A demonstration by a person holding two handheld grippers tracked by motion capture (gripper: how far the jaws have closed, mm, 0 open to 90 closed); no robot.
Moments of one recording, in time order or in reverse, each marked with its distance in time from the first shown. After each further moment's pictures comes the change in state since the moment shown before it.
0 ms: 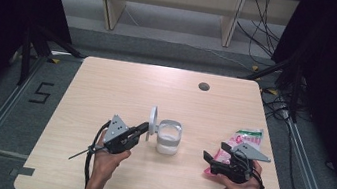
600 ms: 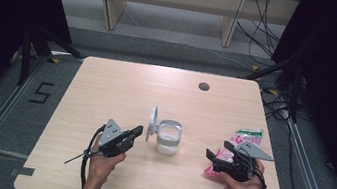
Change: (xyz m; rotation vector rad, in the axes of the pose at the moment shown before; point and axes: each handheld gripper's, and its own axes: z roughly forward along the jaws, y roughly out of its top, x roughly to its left) left arm 0.009 -0.017 -0.008 0.025 0.035 -0.024; right arm -0.003 0.001 -0.002 0.016 -0.014 0.075
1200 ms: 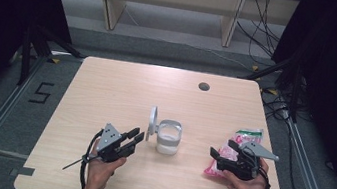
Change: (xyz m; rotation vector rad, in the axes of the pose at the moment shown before) left arm -0.007 -0.006 -0.010 -0.011 0.008 -0.038; right arm -0.011 0.002 -0.005 -0.015 -0.022 -0.006
